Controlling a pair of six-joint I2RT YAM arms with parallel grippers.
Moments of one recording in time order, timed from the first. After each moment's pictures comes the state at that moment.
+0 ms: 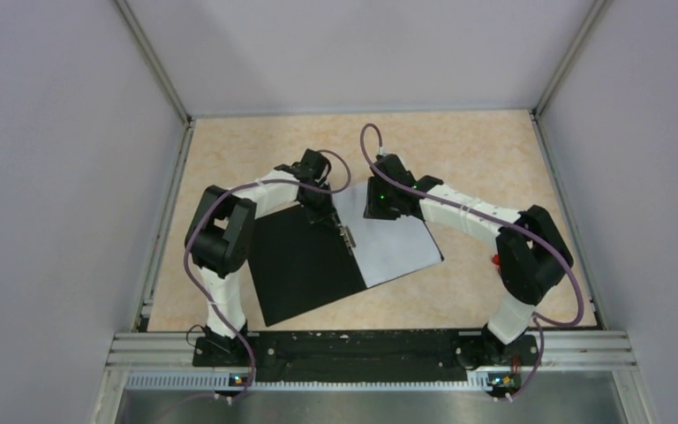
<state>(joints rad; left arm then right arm) -0.45 1.93 1.29 -0.55 0.25 -0.66 0.69 1.72 1.23 -0.41 0.06 0.64</state>
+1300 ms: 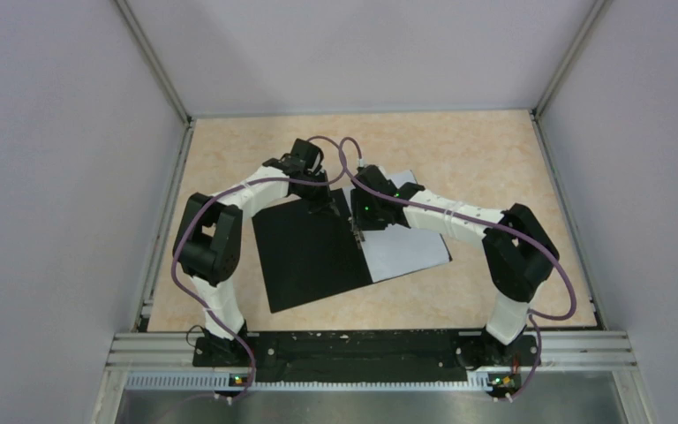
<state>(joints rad) -0.42 1.87 1.35 -0.55 0.32 -0.64 0.79 1.76 1.26 -0.43 0.08 0.65</state>
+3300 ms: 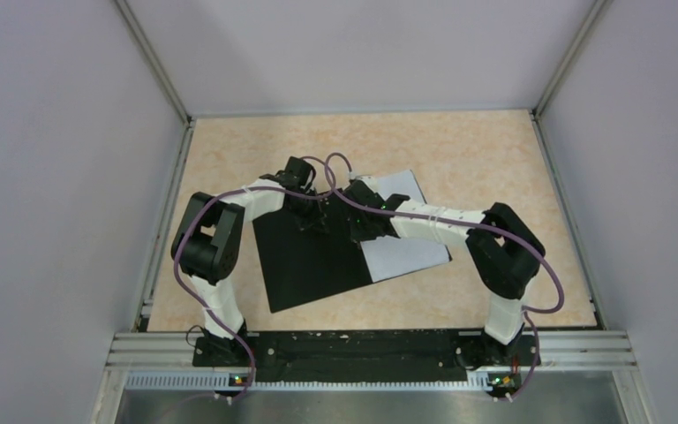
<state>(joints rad) -0.38 1.86 1.15 -0.46 0.29 -0.70 0.87 1.83 1.24 -0.42 0.20 0.64</state>
